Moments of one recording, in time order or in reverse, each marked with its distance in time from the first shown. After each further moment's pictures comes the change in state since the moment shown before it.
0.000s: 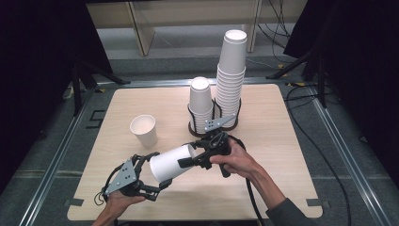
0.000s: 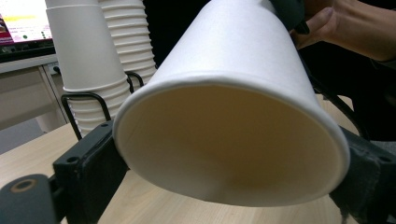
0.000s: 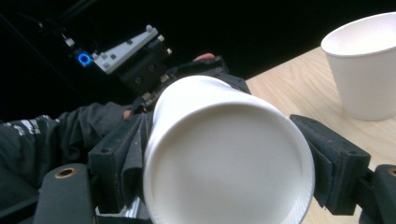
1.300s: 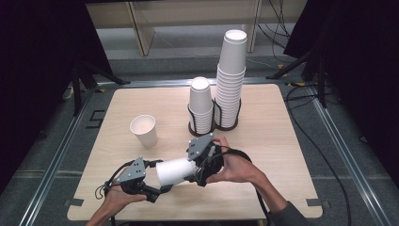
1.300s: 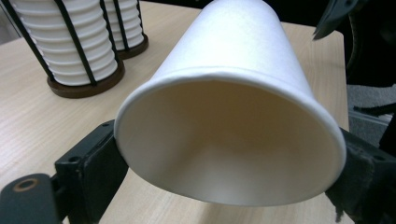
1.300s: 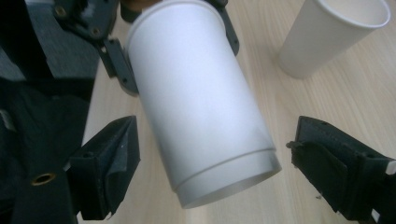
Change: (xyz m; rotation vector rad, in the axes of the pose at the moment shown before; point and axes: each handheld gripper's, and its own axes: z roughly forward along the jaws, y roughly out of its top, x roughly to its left) left arm 0.008 -0.011 0.011 0.297 -0.094 -0.100; right arm 0.042 -0.002 0.025 0.495 -0.383 -0.484
